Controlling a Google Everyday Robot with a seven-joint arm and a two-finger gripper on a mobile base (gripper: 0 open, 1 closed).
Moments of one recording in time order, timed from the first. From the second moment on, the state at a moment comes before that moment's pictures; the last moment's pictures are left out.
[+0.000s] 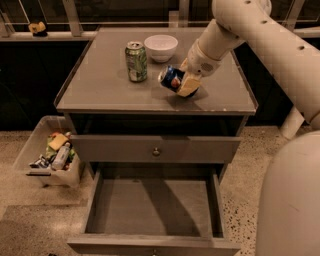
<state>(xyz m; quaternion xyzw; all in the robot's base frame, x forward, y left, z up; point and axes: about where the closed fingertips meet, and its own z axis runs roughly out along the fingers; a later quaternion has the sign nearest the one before) 0.686 -0.096 0.846 -0.68 0.69 0.08 0.23</state>
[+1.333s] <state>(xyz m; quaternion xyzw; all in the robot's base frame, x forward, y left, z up) 0.703 -0.097 0.843 -0.68 0.71 0.06 0.20</state>
